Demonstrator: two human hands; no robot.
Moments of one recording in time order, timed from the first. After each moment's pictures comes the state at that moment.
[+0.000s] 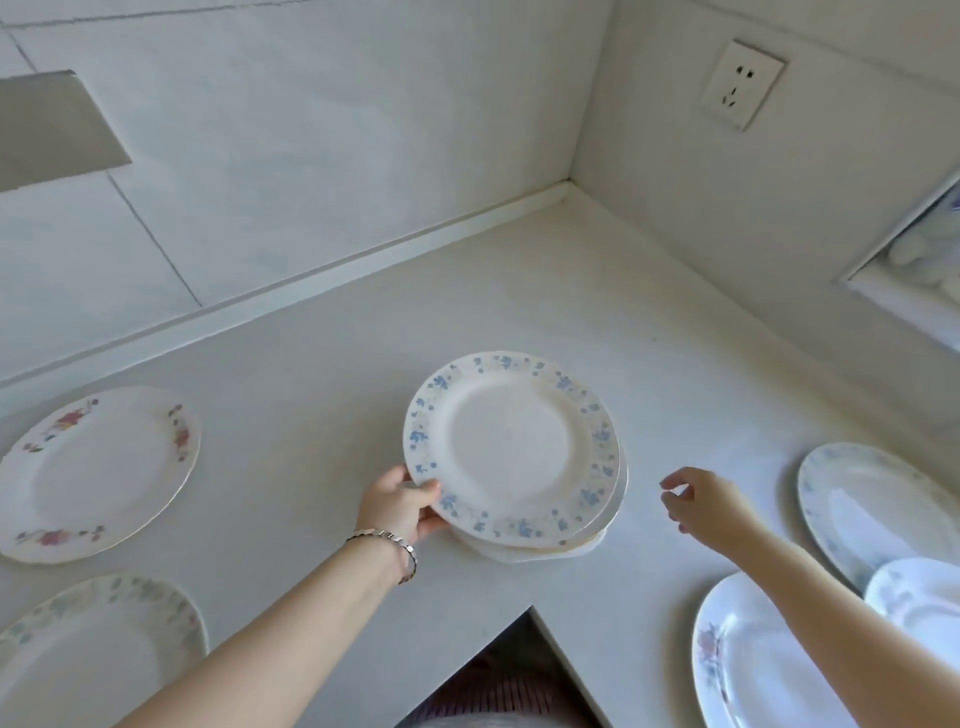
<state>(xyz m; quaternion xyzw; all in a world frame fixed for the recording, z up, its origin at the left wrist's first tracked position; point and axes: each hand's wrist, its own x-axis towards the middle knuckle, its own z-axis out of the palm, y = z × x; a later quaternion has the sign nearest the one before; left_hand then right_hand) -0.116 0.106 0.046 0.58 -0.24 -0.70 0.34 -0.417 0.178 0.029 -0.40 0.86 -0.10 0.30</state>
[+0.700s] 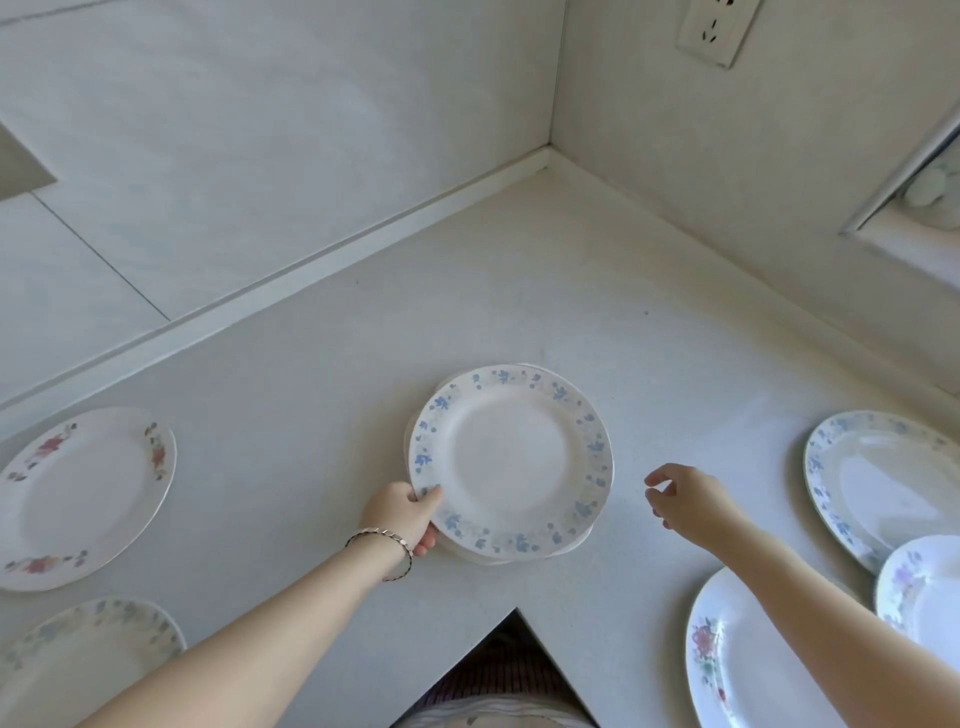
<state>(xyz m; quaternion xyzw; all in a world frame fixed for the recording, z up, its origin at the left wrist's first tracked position) -0.149 0.091 -0.001 0.71 -0.49 -0.50 0.08 -0.440 0.175 0.000 -0.40 0.84 -0.06 0.35</state>
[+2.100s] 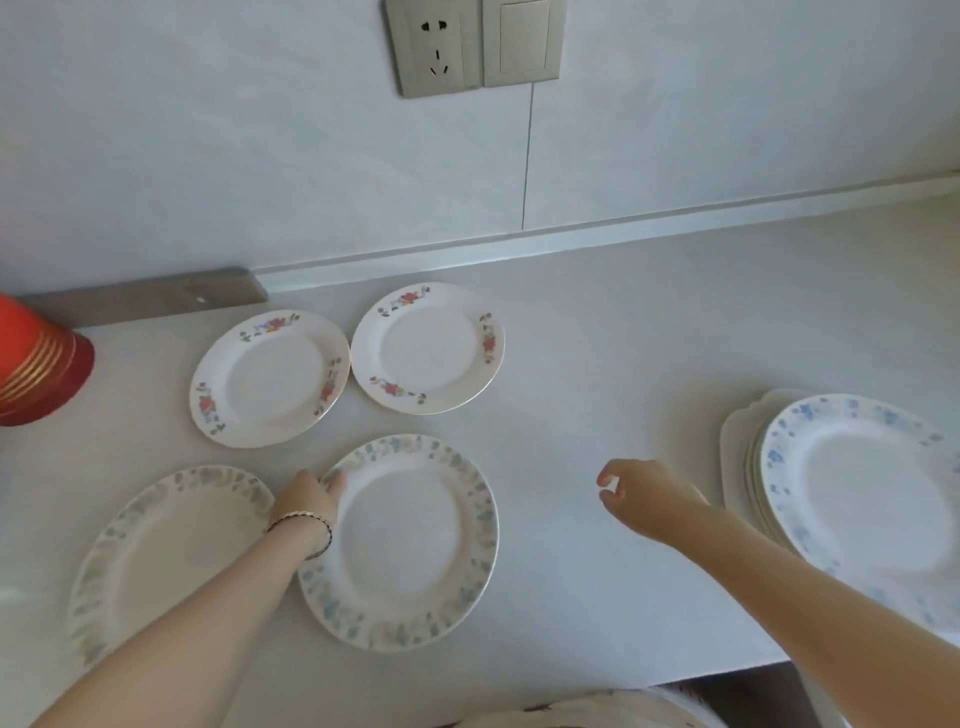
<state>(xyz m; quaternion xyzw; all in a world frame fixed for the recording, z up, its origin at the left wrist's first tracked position) 0.264 0.157 -0.040 0.90 -0.32 -0.29 0.02 -0.083 0.089 0.011 -0.70 0.63 0.14 0.31</state>
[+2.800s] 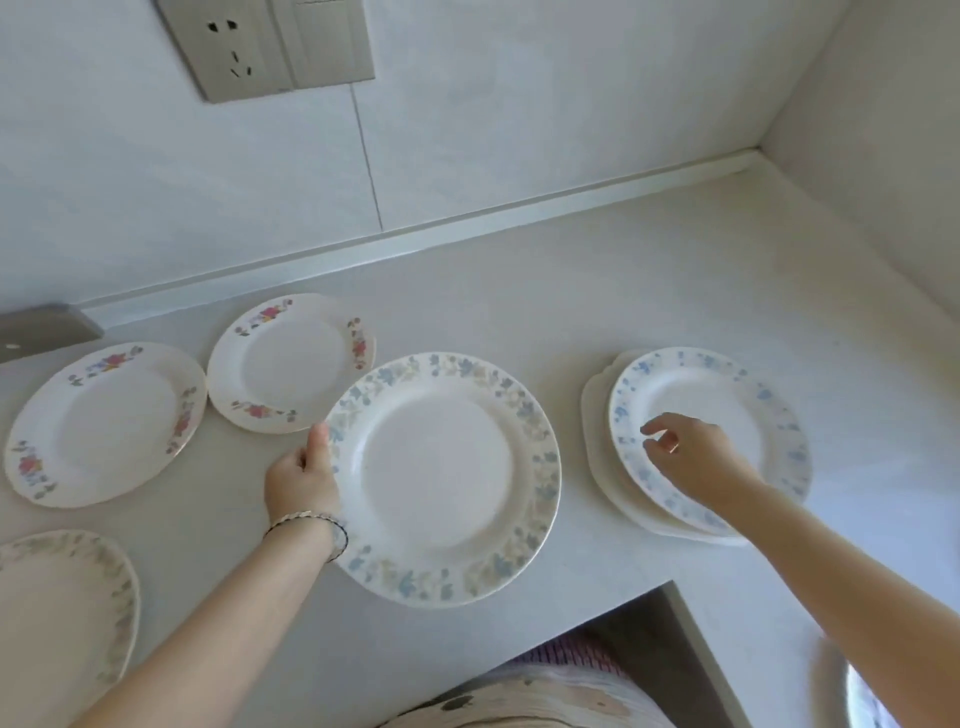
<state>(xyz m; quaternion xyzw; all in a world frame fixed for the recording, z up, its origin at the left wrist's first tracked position) 0.099 0.129 0.034 0.82 -0.26 -0.34 0.39 -0.236 0.110 0.049 -0.57 0.77 -0.04 0.27</state>
